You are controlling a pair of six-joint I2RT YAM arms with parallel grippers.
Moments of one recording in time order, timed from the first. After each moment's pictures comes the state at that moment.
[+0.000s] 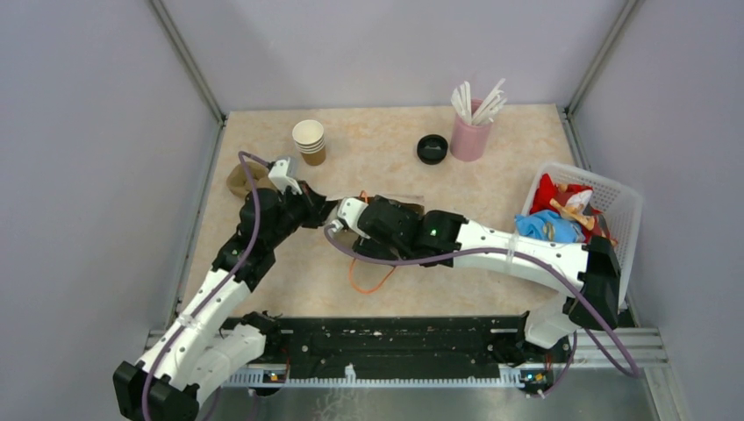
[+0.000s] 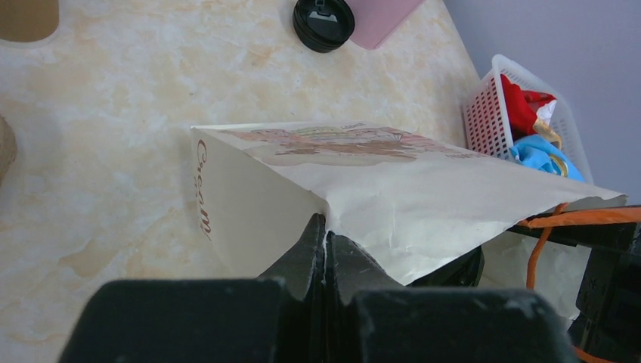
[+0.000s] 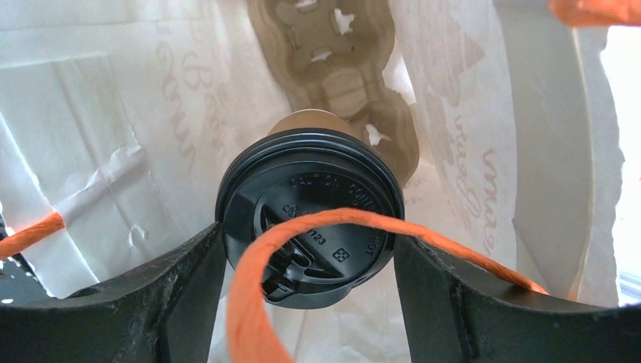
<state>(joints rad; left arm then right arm) -0.41 0.83 0.71 -0.11 0.16 -0.52 1.21 1.52 1.39 -0.75 0.47 -0.22</state>
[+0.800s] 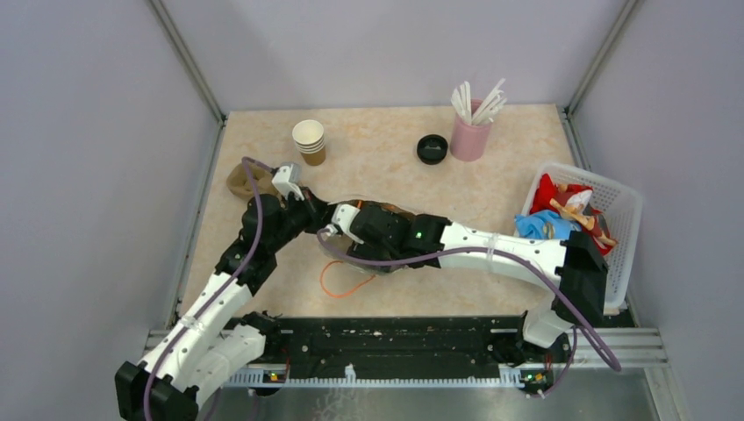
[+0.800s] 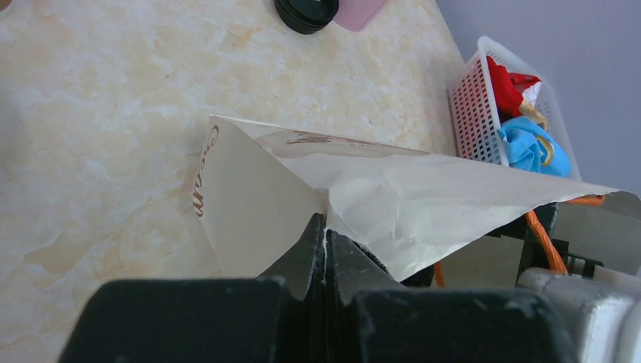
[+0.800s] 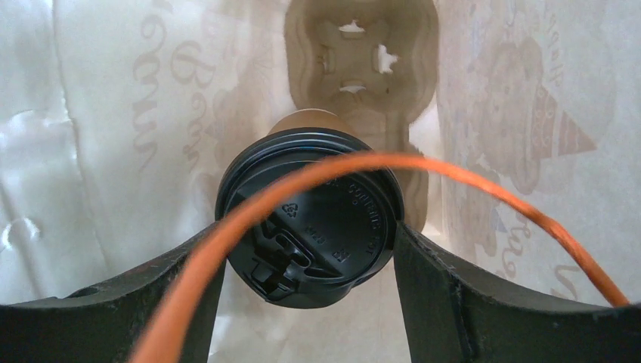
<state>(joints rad) -0.41 0.78 0.65 -0.10 0.23 -0.54 1.20 1.59 1.36 -0.69 0.40 -0.18</state>
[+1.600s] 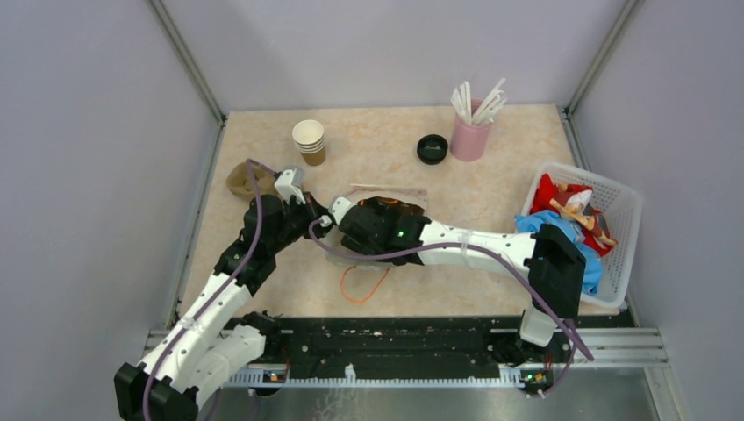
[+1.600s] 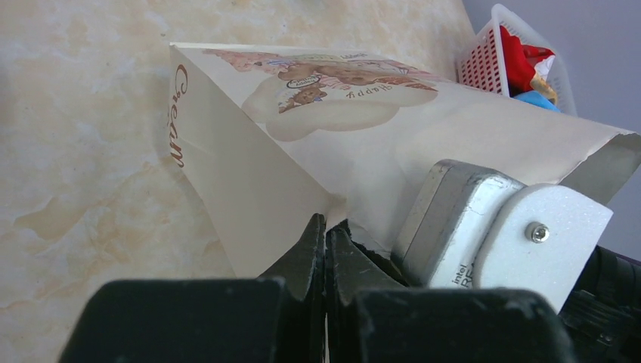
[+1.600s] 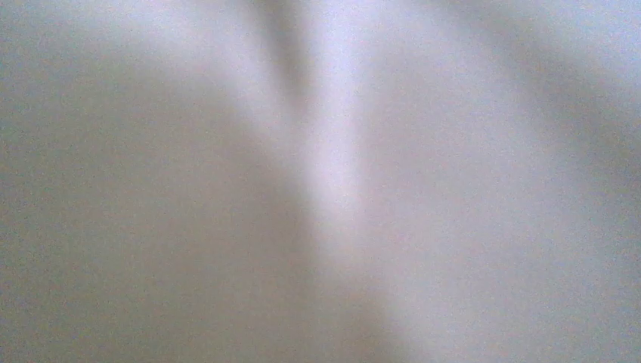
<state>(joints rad) -0.41 0.80 0.65 -0.17 0.25 -0.55 1.18 1.72 1.36 -0.56 0.57 -0.17</state>
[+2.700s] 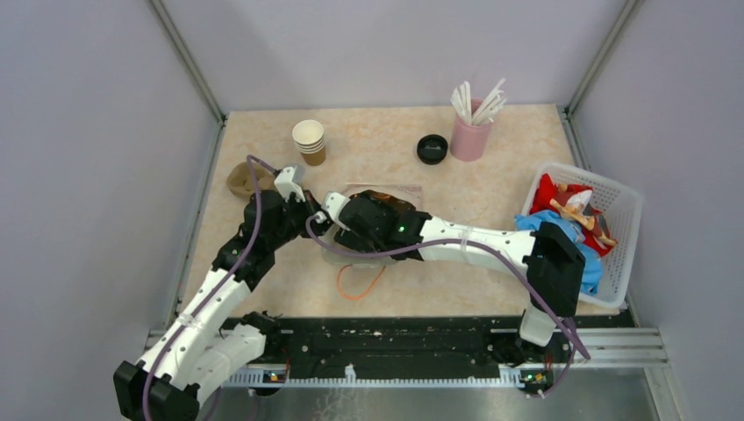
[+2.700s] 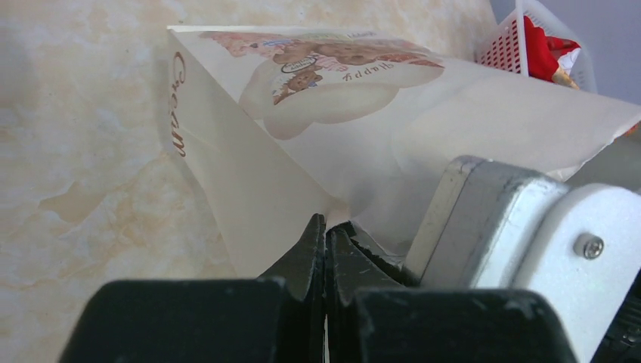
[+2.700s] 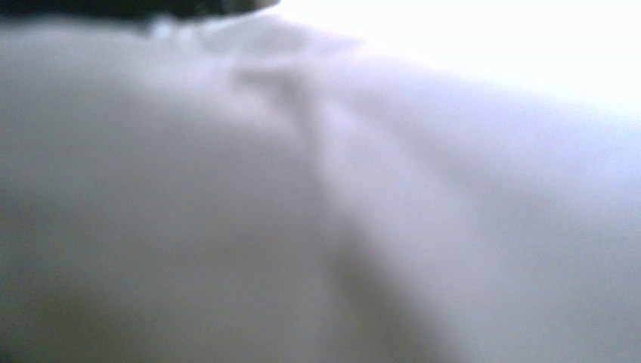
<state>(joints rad) -0.41 0.82 0.71 -0.26 0.24 -0.53 1.15 1.72 1.38 -0.47 0.45 -0.23</state>
